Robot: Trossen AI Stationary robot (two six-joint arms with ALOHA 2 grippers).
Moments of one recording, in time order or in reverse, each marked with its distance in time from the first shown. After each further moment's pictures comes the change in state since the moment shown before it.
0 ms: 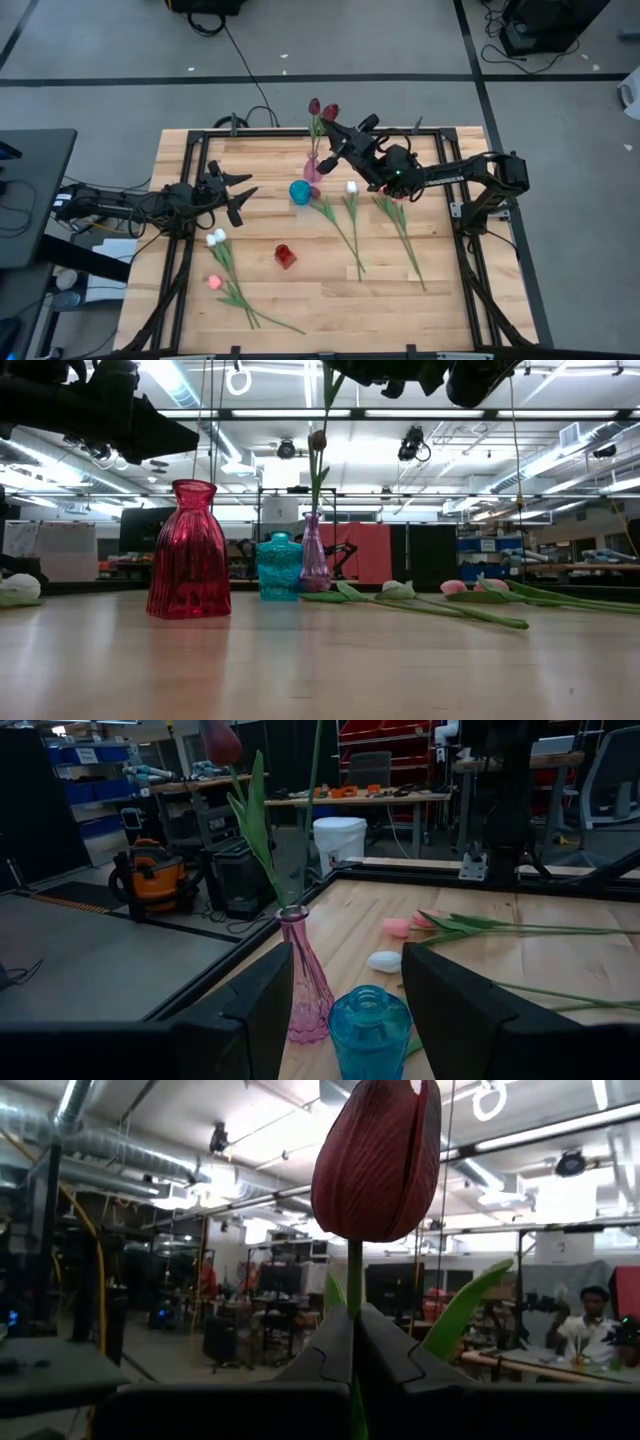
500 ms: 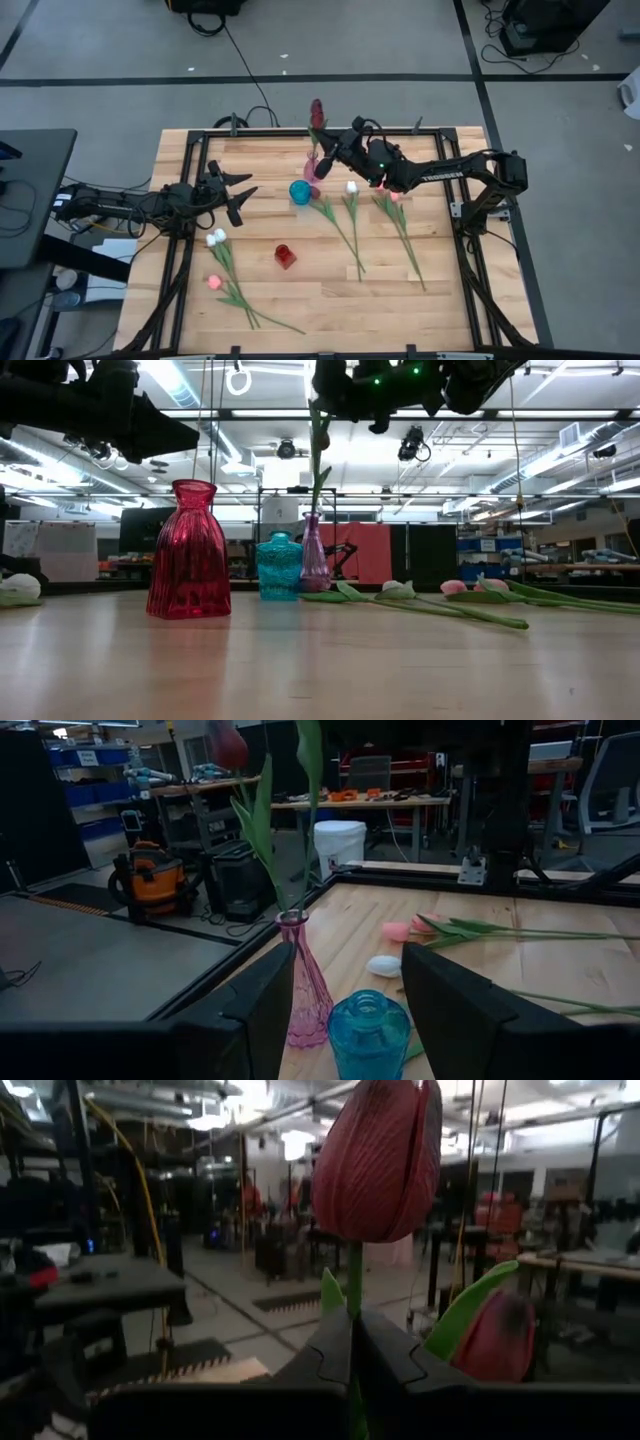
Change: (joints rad) left arm 0.000 0.000 0.000 0.011 0.000 0.000; right arm -0.057 0.002 0.000 -0.323 -0.108 0.285
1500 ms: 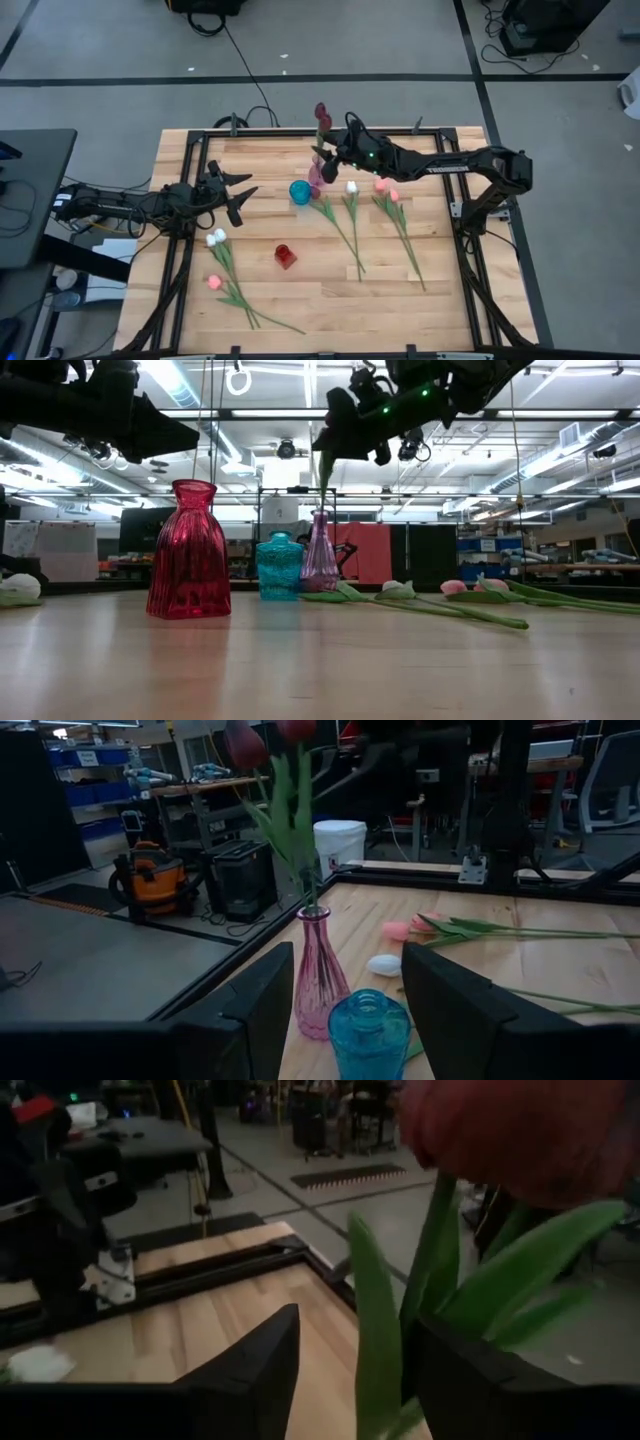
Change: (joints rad) left arm 0.000 0.000 0.000 -0.003 0.000 0.005; right arm -0.091 -0.047 0.000 -0.429 -0.202 0.136
